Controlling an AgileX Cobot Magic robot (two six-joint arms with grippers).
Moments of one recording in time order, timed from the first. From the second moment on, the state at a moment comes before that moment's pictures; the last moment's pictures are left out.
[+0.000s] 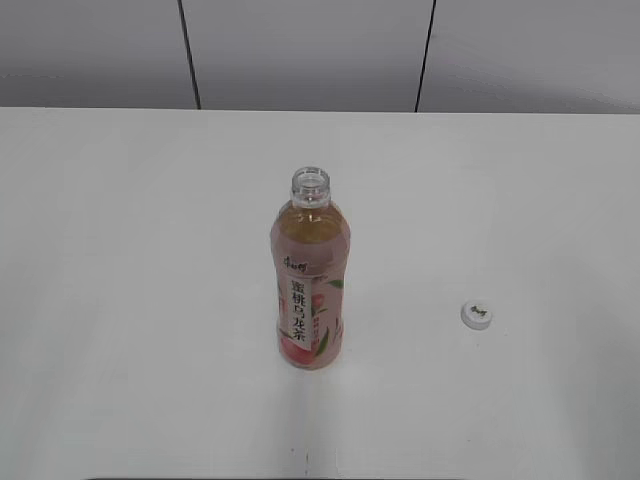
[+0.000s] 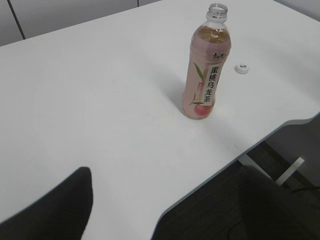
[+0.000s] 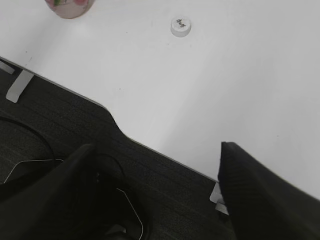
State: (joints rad) left arm -0.66 0.07 -0.56 0.10 1.03 -0.09; right arm 0.38 0.33 -0.52 0.11 1.10 -0.20
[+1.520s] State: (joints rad) left arm -0.04 -0.01 -0.56 0.10 1.03 -0.09; right arm 0.04 -0.01 -0.51 0.11 1.10 -0.20
